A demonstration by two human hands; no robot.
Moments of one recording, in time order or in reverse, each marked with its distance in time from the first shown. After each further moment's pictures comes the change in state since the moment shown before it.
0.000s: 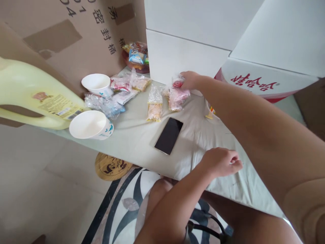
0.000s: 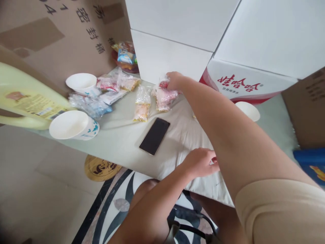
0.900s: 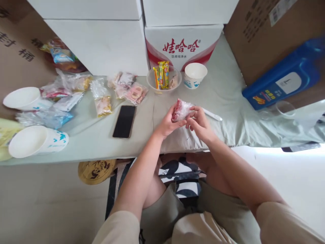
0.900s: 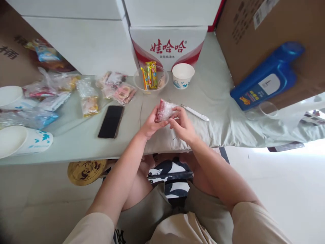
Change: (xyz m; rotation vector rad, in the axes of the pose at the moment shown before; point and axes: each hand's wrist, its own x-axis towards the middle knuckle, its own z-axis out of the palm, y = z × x) left_hand 0.028 -0.008 0.033 -0.753 0.078 0.124; right_hand -0.413 0.065 0.067 0.987 0.510 0.251
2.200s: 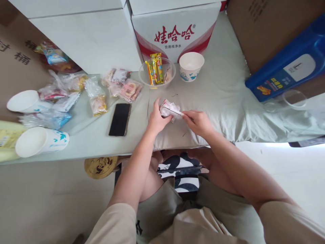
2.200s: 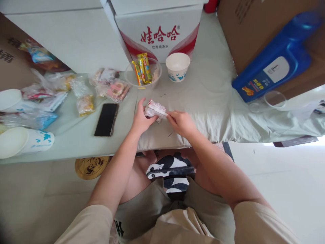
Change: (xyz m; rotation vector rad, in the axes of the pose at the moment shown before) left_hand 0.003 -0.011 -0.020 0.610 0.396 -0.067; right_hand 0.005 0.005 -0.028 -0.583 -0.132 -0.091
